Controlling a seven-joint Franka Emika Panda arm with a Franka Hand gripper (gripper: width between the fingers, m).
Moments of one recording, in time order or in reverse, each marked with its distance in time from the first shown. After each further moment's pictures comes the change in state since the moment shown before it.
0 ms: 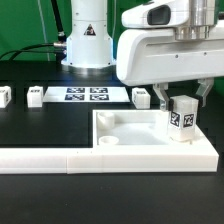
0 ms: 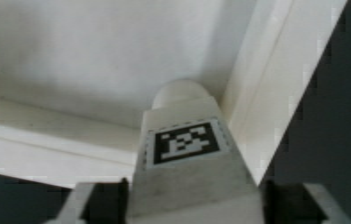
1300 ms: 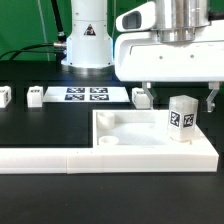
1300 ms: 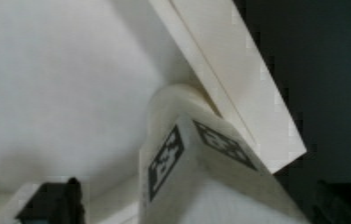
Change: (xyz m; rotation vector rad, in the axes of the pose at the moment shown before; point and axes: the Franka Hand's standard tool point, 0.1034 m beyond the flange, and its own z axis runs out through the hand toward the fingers) arm -0.001 0.003 0.002 0.048 0.027 0.718
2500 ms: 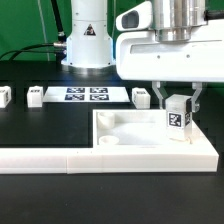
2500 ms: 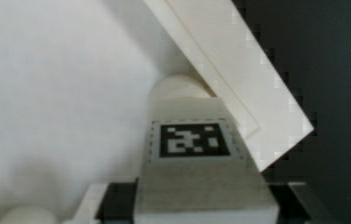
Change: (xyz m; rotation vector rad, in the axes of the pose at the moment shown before) arm 0.003 0.002 0.000 0.000 0.010 0.353
